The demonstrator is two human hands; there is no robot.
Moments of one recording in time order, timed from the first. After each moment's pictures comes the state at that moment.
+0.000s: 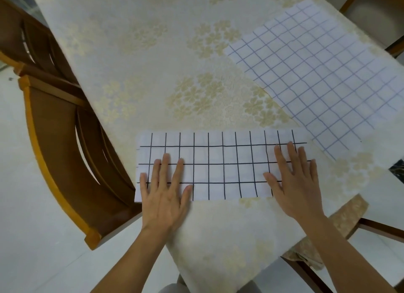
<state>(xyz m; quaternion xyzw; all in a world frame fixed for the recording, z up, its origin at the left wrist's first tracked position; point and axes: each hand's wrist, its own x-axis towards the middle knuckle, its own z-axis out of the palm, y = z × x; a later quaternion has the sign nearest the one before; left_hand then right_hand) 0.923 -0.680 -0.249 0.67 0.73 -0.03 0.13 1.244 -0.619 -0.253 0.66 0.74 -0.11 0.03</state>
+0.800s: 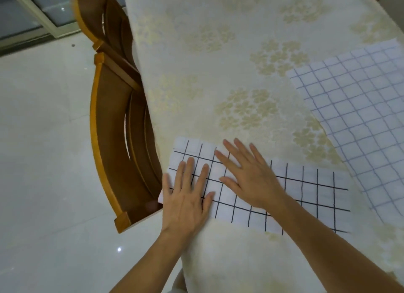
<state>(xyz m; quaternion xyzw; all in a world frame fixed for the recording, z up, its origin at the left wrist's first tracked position) 0.920 -0.677 -0.244 0.60 0.79 -0.04 0.12 1.085 -0.535 -0.249 0.31 0.94 -0.11 0.05</state>
